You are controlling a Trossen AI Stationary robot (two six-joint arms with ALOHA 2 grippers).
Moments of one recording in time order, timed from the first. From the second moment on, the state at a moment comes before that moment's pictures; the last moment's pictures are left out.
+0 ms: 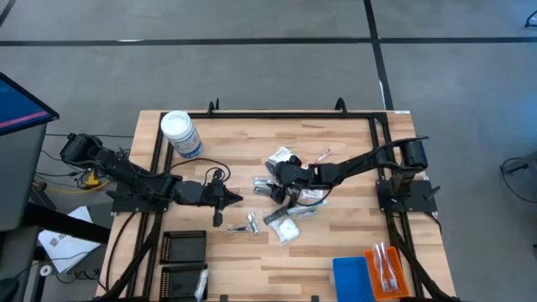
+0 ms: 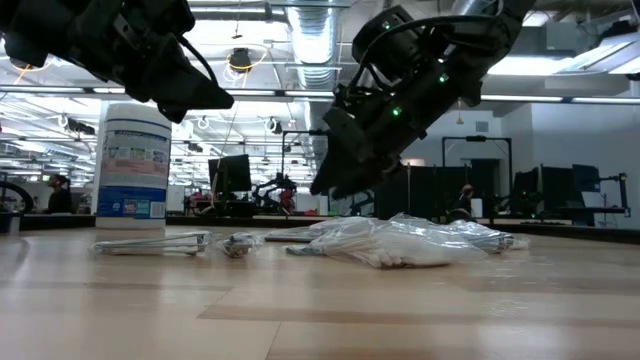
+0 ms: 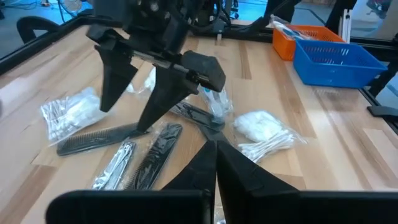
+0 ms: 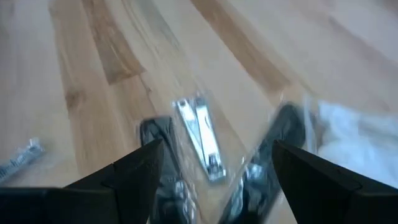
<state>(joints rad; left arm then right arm) -0.30 1.15 0.38 0.41 -0.37 -0.20 0.01 1.84 0.96 0.14 0.31 0.36</state>
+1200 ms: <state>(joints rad) -0.30 1.15 0.37 0.43 -0.37 -0.20 -0.02 1.98 1.04 0.14 0.24 0.16</state>
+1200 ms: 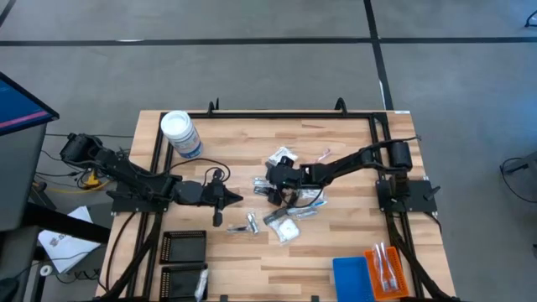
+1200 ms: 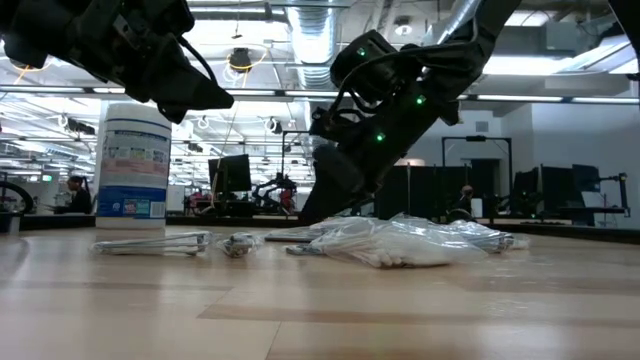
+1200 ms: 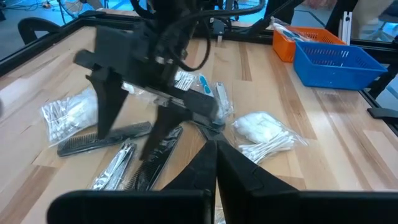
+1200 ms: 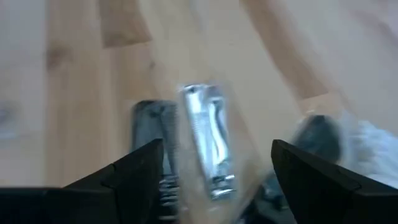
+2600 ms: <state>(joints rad) -0.30 1.15 0.37 0.43 -0.37 -0.20 -0.06 2.07 1.09 0.12 0.07 0.21</state>
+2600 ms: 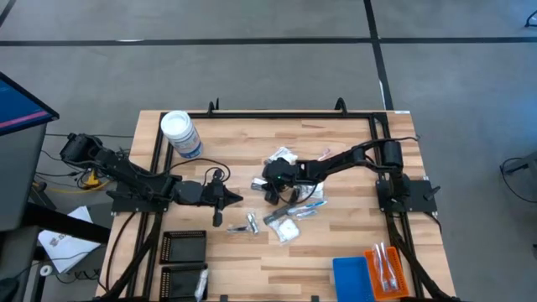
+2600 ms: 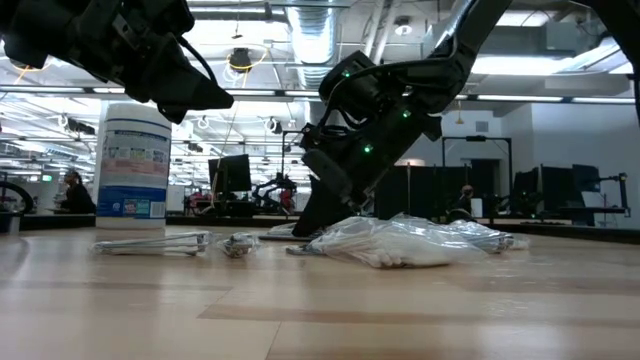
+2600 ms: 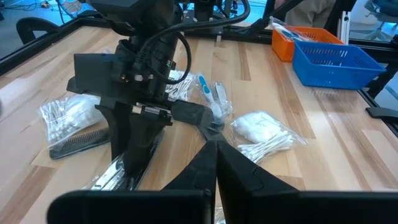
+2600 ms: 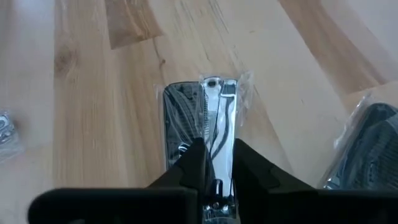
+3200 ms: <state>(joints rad) -0.30 1.15 0.34 0.44 -0.37 -0.21 0.00 2.01 1.16 -0.06 0.11 0.20</state>
